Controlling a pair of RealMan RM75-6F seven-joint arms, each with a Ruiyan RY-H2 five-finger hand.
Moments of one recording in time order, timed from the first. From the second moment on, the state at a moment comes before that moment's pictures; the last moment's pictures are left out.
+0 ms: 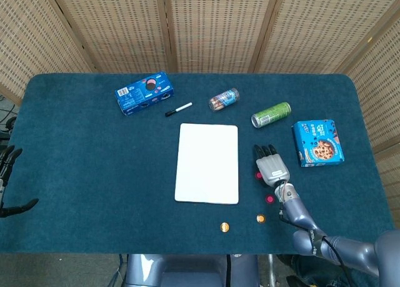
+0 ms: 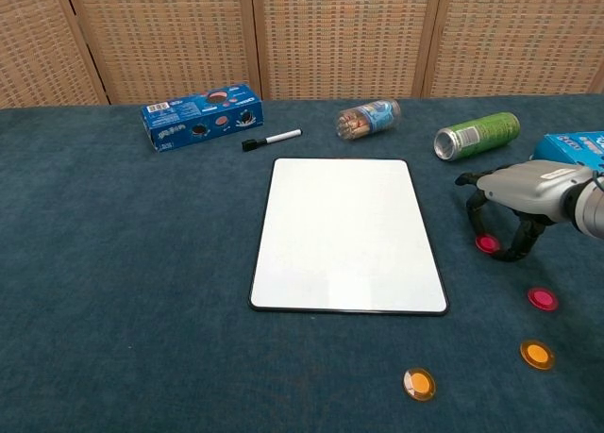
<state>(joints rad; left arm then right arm) -0.11 -0.88 -0.06 -1.87 1.42 1.43 0.01 0.77 -1.54 0.07 -1.36 -0.83 0.88 -0.62</state>
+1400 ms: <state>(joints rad) -0.14 -0.85 -0.06 -1.85 1.40 1.35 -0.08 1.16 -1.61 0.27 -1.67 -0.36 1.16 -1.04</state>
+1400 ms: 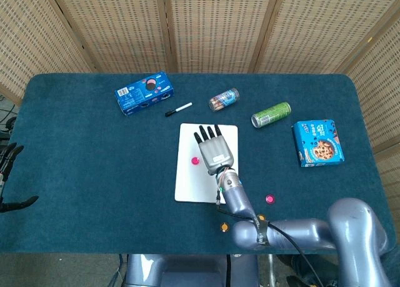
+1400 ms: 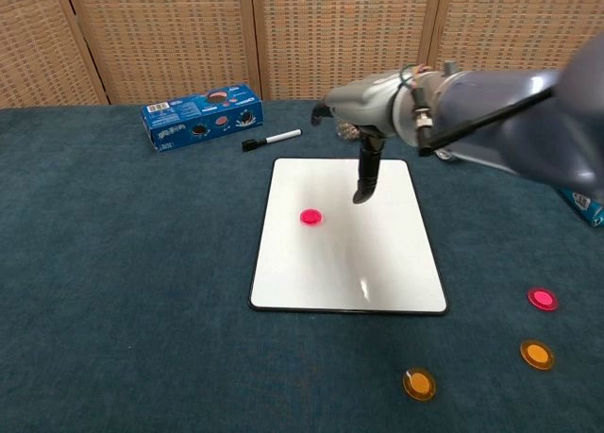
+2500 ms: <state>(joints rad) -0.12 -0.87 -0.03 -1.86 1.48 1.42 -0.03 0.59 -1.36 -0.14 -1.63 -1.16 1.18 -0.45</state>
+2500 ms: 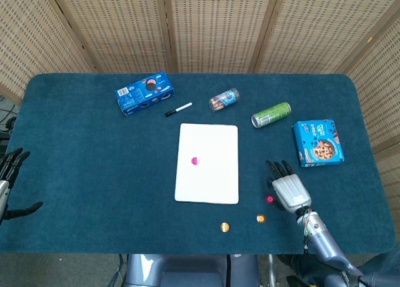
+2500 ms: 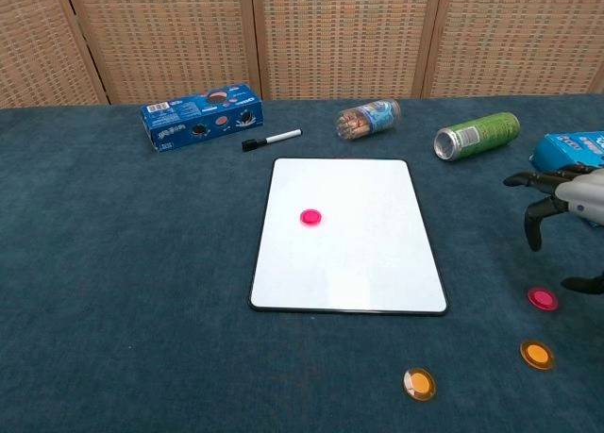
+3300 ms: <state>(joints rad) -0.12 -0.88 -0.04 -1.87 1.47 1.40 -0.01 0.55 -1.44 -0.07 -1.51 -1.16 1.06 -0.45</state>
